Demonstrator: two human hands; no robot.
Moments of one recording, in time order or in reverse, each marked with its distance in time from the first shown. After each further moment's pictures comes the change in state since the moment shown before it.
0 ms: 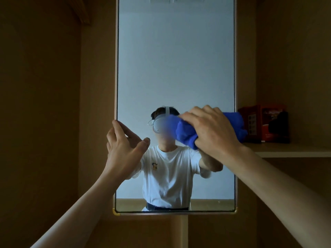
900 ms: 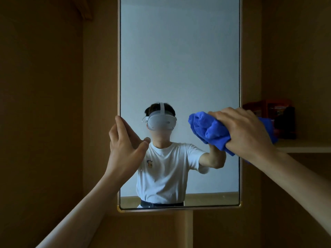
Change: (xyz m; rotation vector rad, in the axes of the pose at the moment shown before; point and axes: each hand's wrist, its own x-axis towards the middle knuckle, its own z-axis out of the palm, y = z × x) left_hand -0.011 -0.010 -0.004 -0.045 0.021 0.081; right_hand -0.045 0.047 0.013 0.058 0.137 0.059
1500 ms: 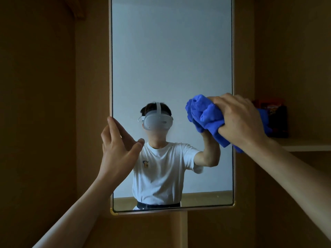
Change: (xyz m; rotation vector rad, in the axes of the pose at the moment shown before) left_hand -0.004 0.006 0.001 -0.034 -0.008 -0.005; right_hand 0.025 0.003 -0.014 -0.012 0.043 0.096
